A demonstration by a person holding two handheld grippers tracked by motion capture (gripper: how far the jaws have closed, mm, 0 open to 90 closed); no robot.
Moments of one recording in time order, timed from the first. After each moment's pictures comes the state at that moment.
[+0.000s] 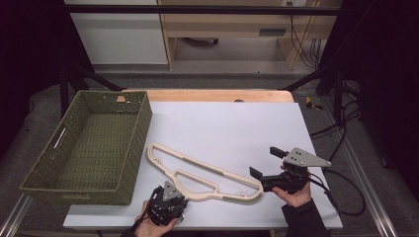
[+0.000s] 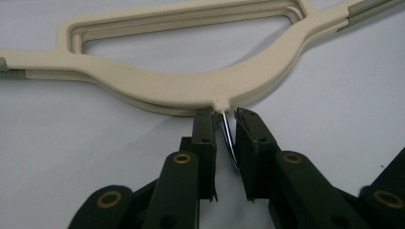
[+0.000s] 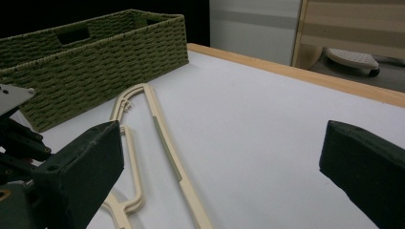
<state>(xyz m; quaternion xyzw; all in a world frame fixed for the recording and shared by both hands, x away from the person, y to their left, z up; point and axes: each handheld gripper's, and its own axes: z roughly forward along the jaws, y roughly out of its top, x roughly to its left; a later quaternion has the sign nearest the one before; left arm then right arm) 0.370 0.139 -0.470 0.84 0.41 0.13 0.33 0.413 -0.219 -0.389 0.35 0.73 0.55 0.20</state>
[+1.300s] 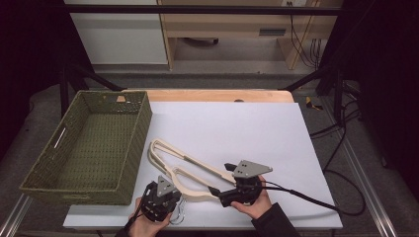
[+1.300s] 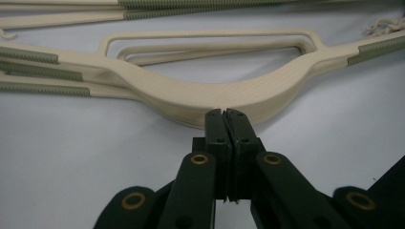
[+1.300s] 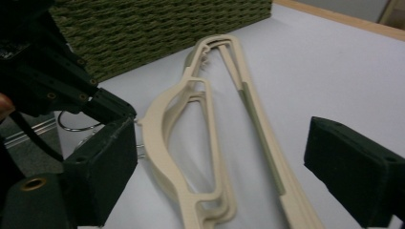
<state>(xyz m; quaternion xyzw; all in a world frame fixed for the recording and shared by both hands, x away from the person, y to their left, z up) 0.370 0.148 -0.440 0.83 0.42 0.16 0.33 0.410 -0.115 -0.426 0.27 0.81 0.51 0.13</state>
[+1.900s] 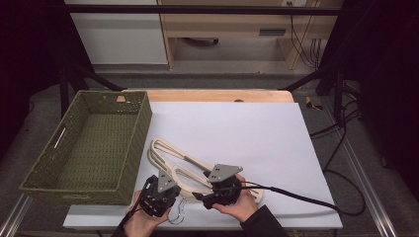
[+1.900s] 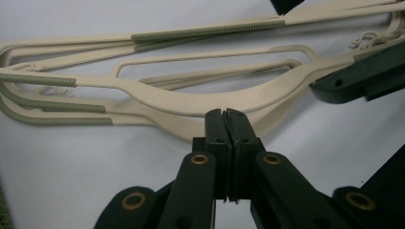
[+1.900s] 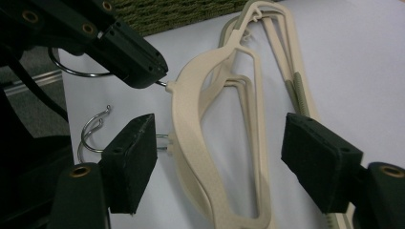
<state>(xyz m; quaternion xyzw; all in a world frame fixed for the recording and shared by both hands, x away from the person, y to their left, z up) 0.374 0.145 -0.413 0.85 0.39 0.17 0.31 0.413 -0.066 -0.434 0.21 0.86 0.45 0.11</state>
